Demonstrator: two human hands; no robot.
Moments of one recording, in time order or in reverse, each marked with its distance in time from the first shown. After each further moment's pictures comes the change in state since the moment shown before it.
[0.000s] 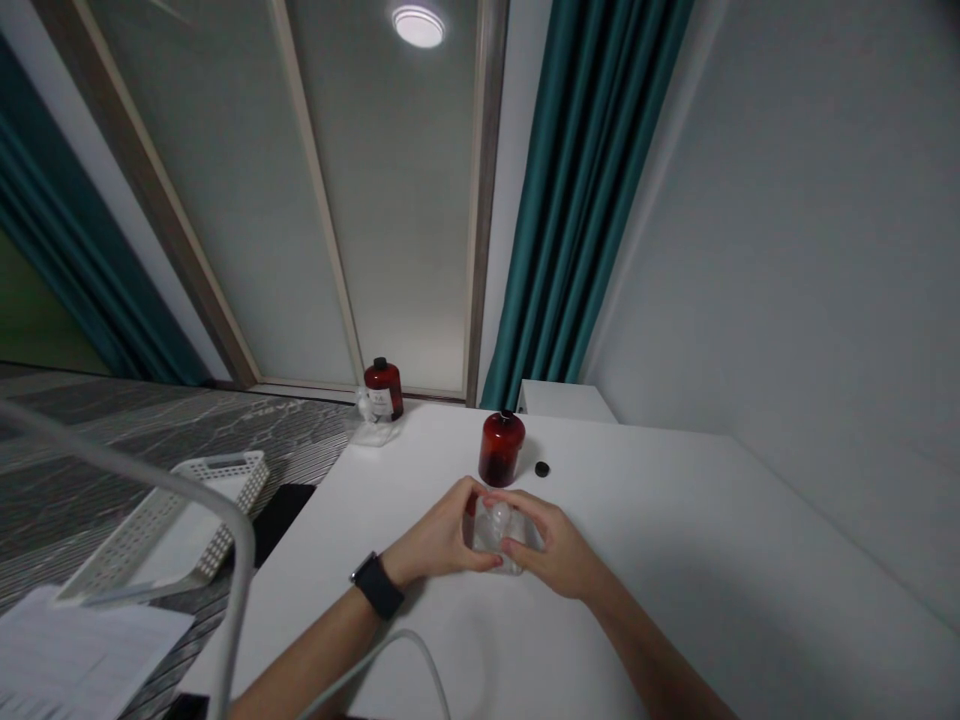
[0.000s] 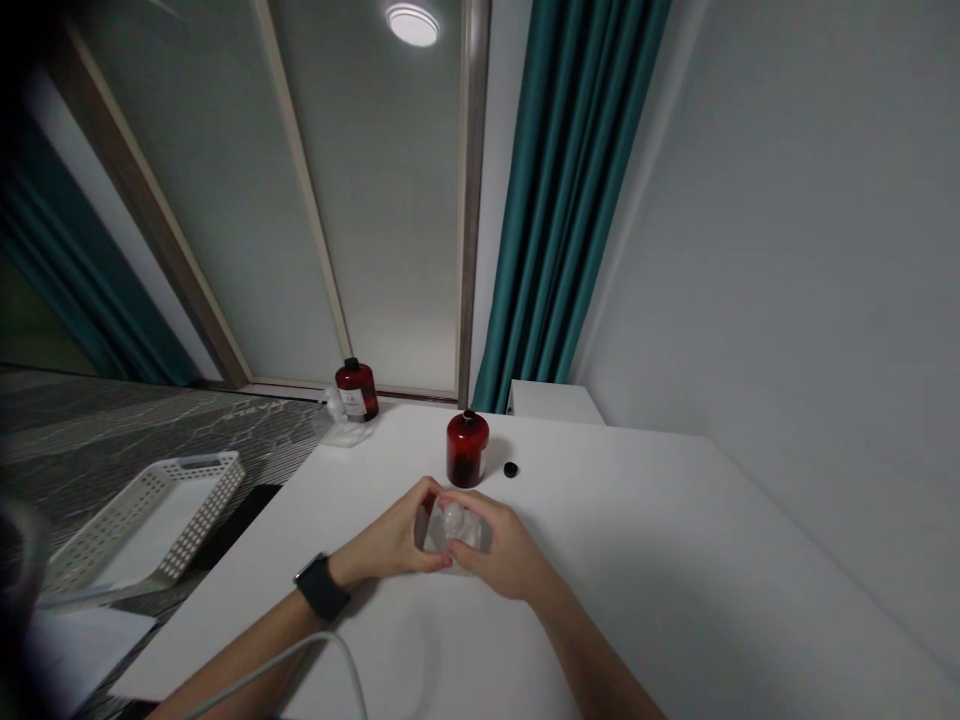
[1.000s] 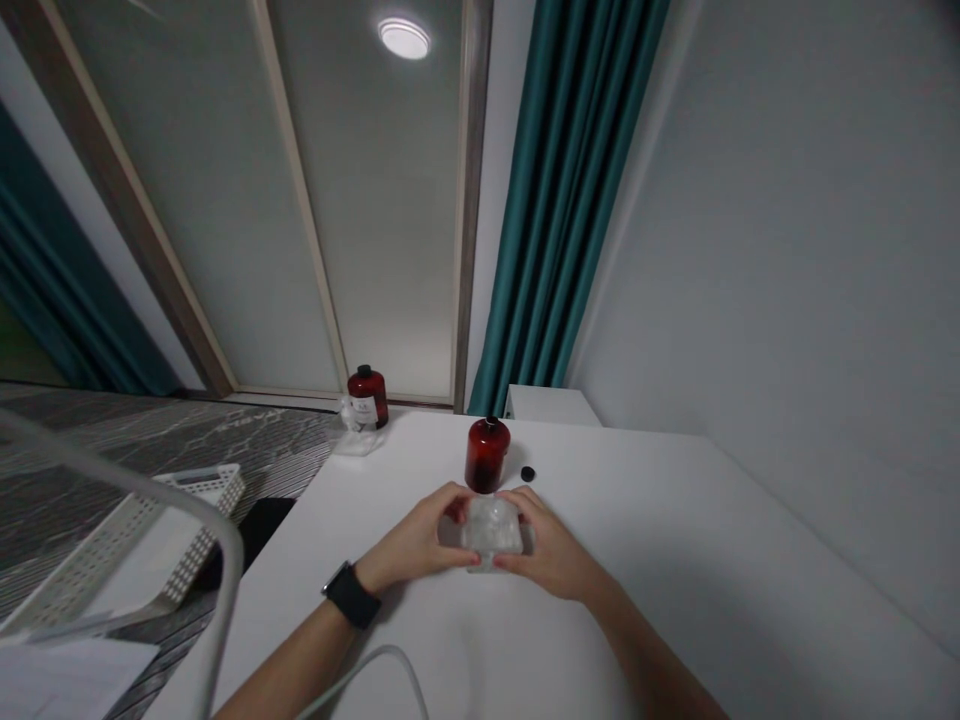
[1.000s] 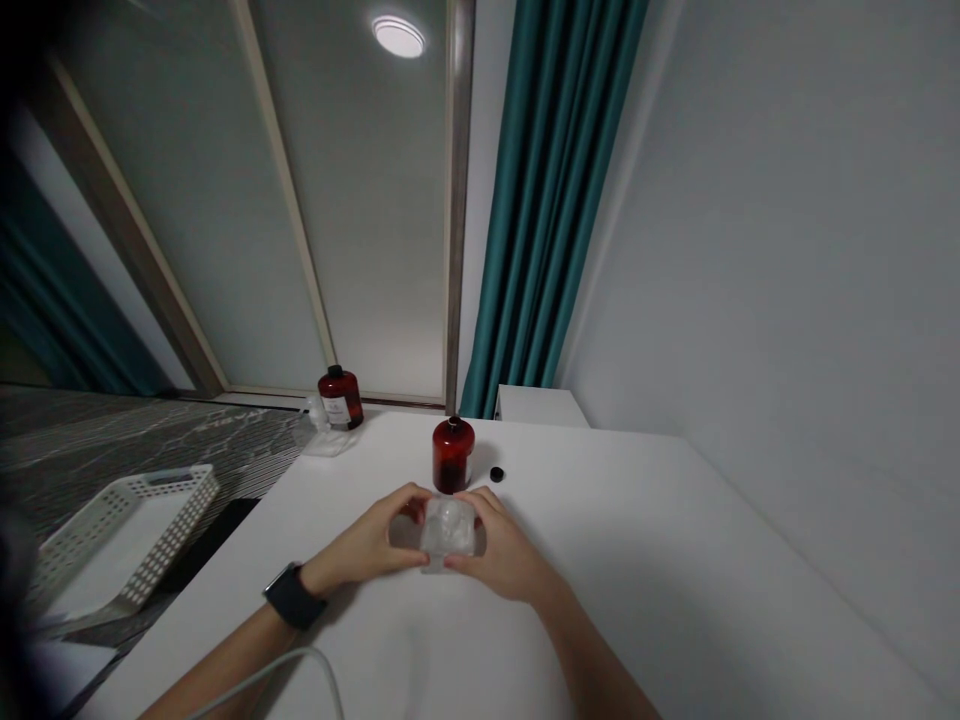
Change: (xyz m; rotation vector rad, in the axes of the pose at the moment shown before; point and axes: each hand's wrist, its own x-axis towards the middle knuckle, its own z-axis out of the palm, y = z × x) left_hand 0.001 -0.002 -0.015 -0.085 -0.061 0.032; right_hand -0.008 0.010 -0.013 -0.204 0.015 0.109
